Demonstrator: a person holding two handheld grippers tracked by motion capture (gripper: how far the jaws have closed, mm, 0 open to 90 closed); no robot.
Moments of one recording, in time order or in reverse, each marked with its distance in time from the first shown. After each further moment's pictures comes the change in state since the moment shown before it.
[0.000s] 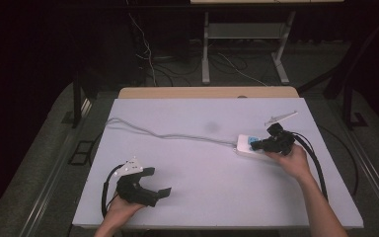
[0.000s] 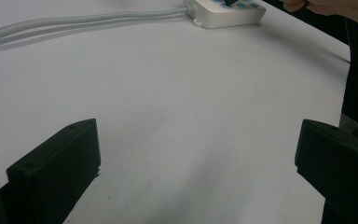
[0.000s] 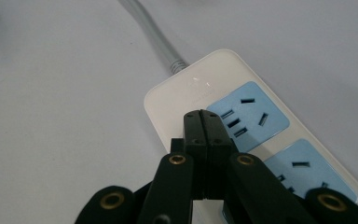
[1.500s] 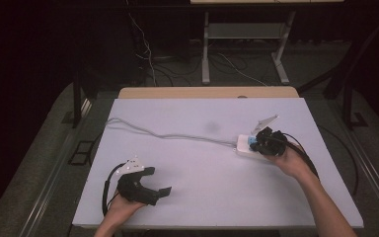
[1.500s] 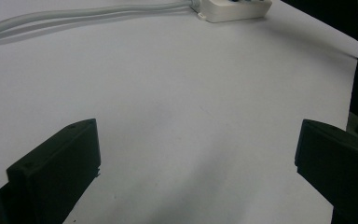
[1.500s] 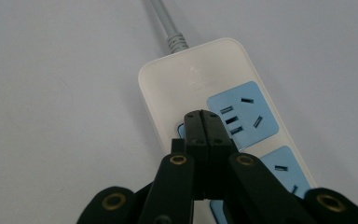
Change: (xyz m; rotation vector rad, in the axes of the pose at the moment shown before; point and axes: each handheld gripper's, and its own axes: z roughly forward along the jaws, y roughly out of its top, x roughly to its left) left arm 0.005 0.000 0.003 0.022 0.004 -0.001; right arm 0.034 0.013 0.007 0.166 -0.228 -0.276
